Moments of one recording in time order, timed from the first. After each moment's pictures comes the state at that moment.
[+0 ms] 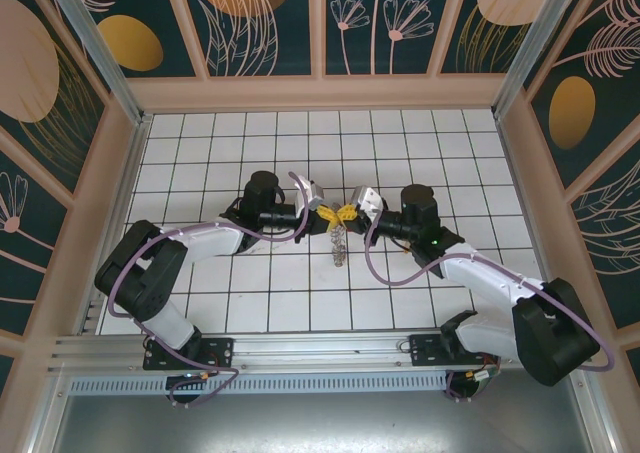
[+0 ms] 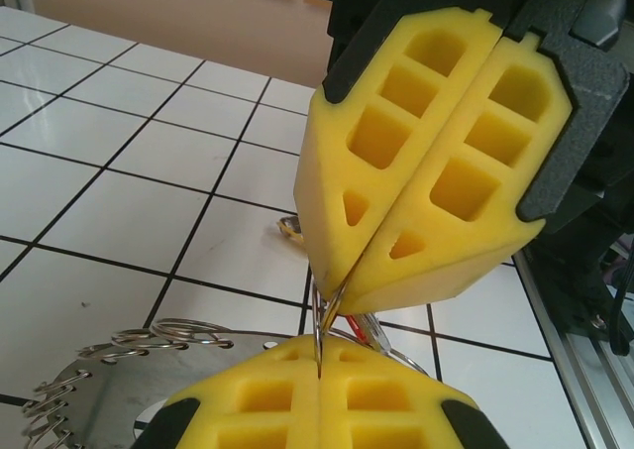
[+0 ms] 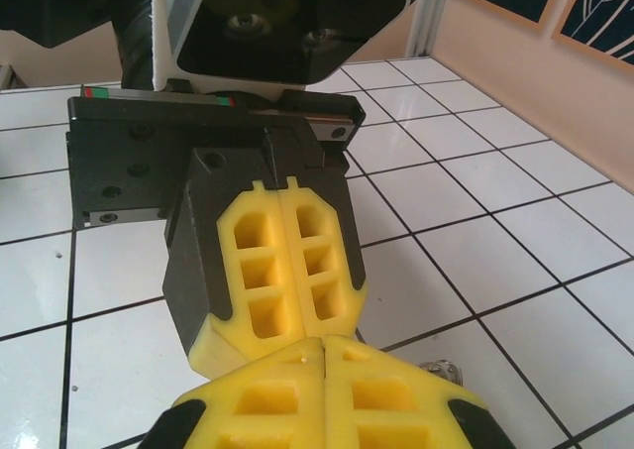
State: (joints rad) left arm -0.60 1.63 0.78 0.49 0.90 0.05; right arm 0.54 1.18 0.55 0.33 -0.62 -0.32
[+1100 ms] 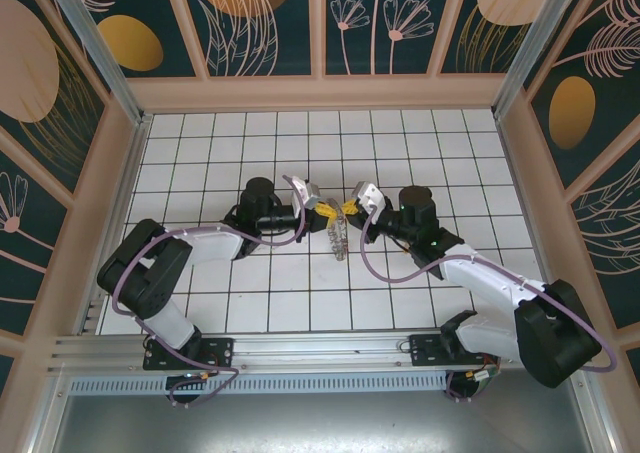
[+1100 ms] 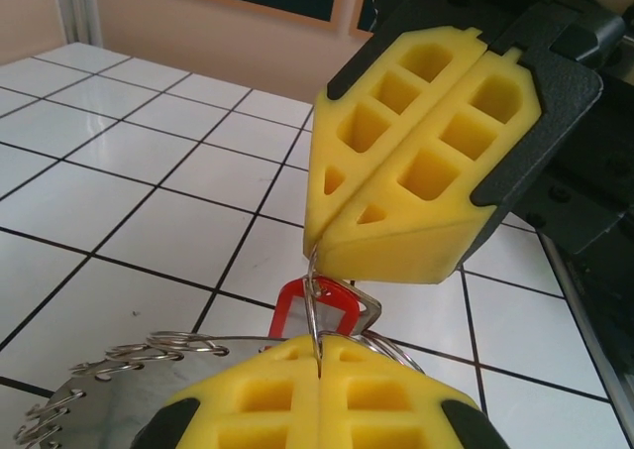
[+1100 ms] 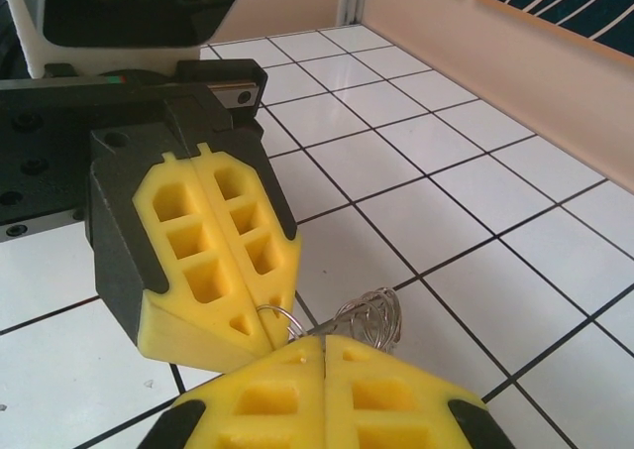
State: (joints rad) left arm -0.60 1.65 0.70 0.72 0.81 -0.03; right arm 0.56 1.17 0.55 0.29 -0.44 -0.28
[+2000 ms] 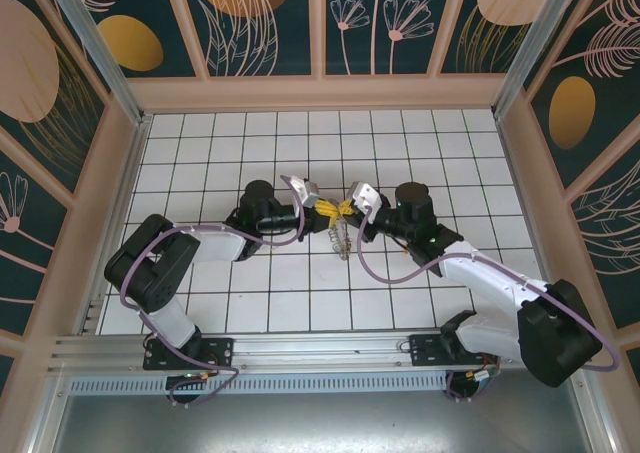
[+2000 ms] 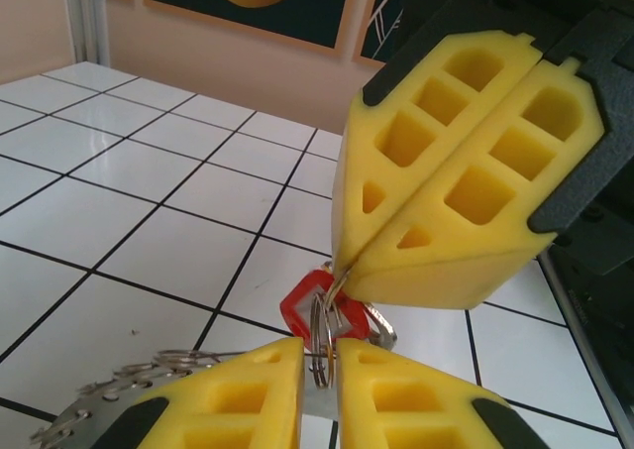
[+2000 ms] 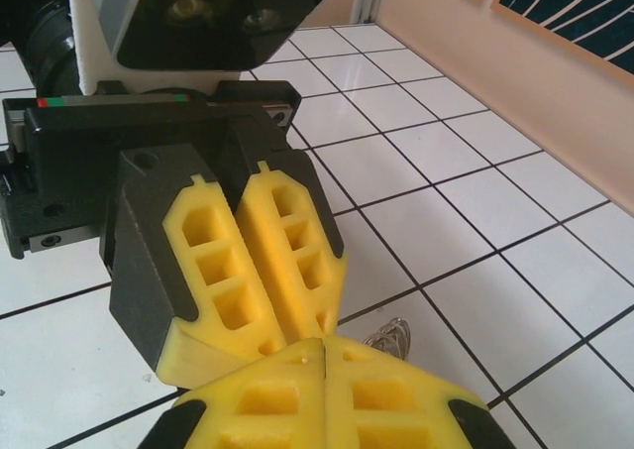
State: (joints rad) left arm -0.60 1.70 0.69 0.84 0.81 -0.10; right arm 0.59 1.17 0.60 0.22 -0.45 -0.35
